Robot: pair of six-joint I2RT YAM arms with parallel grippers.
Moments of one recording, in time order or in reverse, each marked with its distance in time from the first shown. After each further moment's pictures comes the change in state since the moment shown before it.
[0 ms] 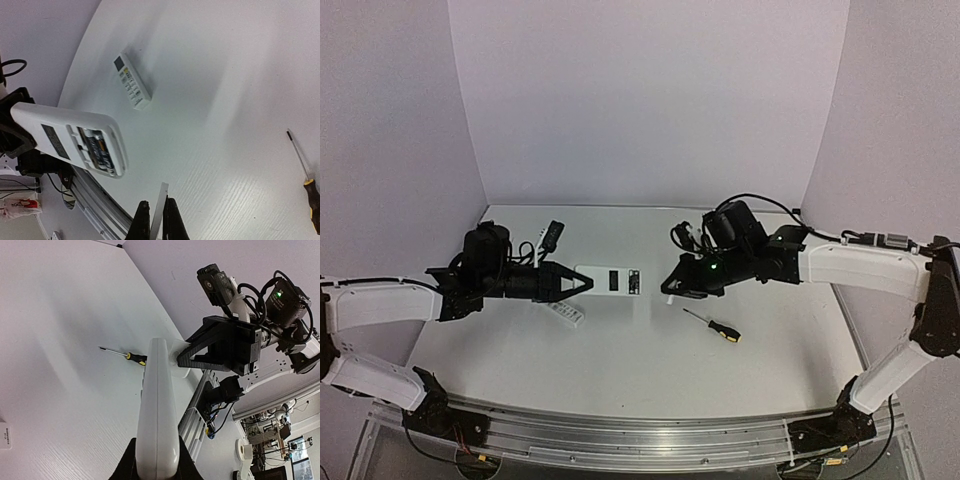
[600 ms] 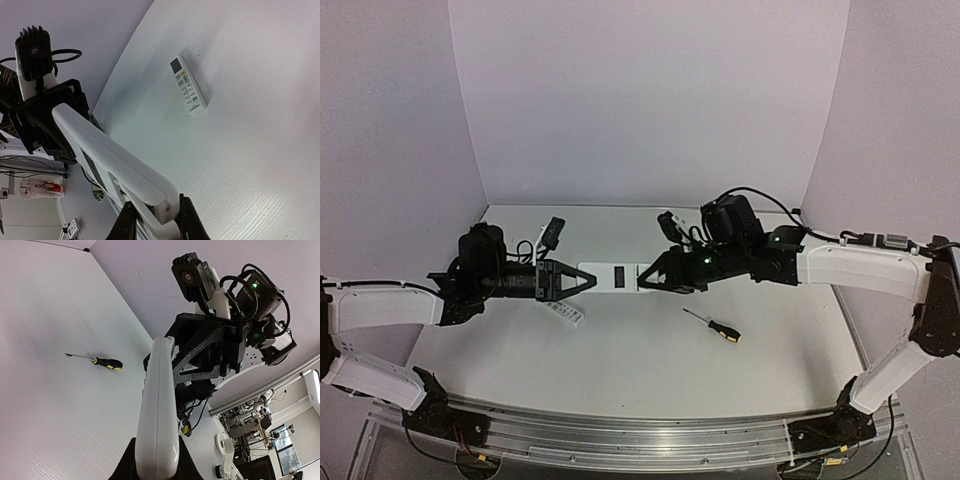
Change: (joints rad) left arm 0.001 0.002 -0.039 0.181 0.114 -0.083; right arm 0.017 0.006 0.013 0.142 -0.143 0.000
